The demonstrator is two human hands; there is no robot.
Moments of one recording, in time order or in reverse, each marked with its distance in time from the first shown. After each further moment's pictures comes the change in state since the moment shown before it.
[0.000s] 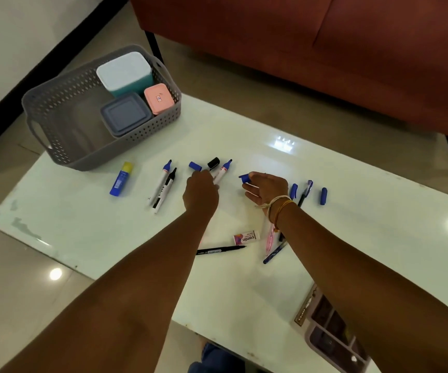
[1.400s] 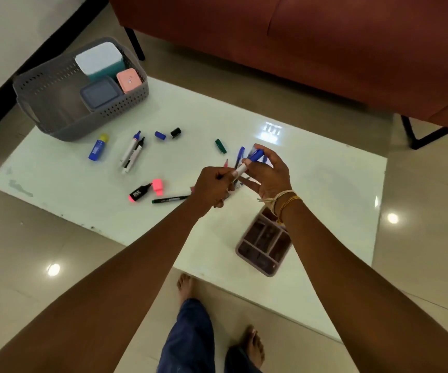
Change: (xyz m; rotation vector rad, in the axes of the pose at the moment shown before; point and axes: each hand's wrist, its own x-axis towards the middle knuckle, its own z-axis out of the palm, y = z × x) left_hand -0.193 0.097 -0.010 -0.723 -0.384 0.033; right_hand -0.137 -0.007 -0.151 0.059 -0.159 -0.271
